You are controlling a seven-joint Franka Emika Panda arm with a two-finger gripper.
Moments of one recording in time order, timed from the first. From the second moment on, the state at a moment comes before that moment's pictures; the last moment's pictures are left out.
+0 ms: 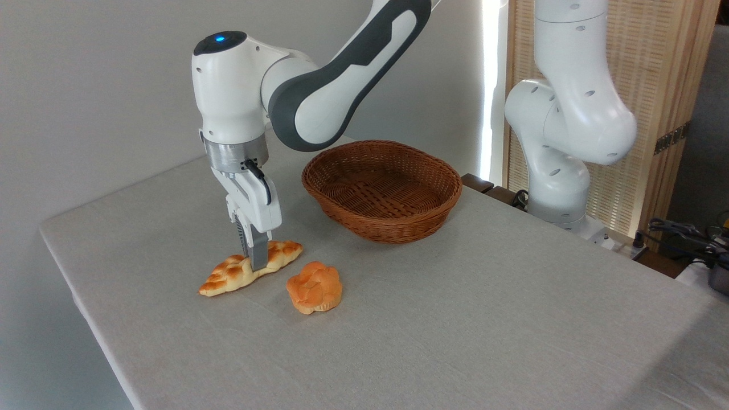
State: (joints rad) arm -0.15 0.09 -0.19 -2.03 -0.08 2.24 0.60
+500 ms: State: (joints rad) arm -0.15 -0.01 -0.15 -1.88 -0.22 1.92 0.60
